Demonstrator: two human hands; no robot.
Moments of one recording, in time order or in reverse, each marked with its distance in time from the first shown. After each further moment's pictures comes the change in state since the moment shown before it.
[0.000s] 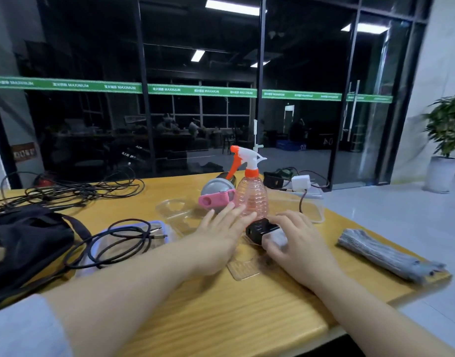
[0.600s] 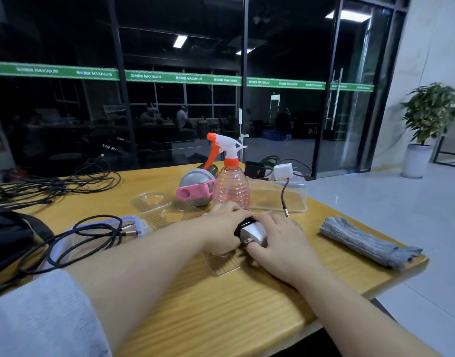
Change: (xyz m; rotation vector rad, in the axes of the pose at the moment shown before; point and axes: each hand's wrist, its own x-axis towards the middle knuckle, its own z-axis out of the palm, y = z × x) left_hand 0.055 0.018 0.006 -0.225 -0.139 -0.052; right_hand -0.004 0.004 0.002 0.013 -0.260 0.187
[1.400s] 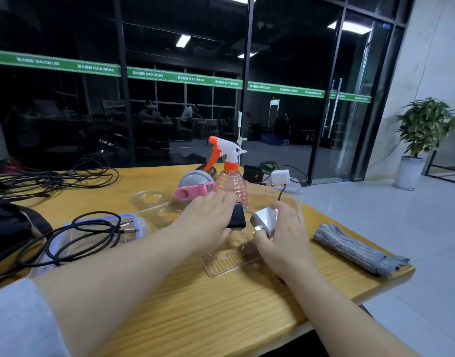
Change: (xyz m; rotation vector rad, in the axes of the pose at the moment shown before) left_hand -0.025 0.000 -0.013 0.328 0.503 0.145; right_hand 0.004 0.002 -0.006 0.145 0.312 0.034
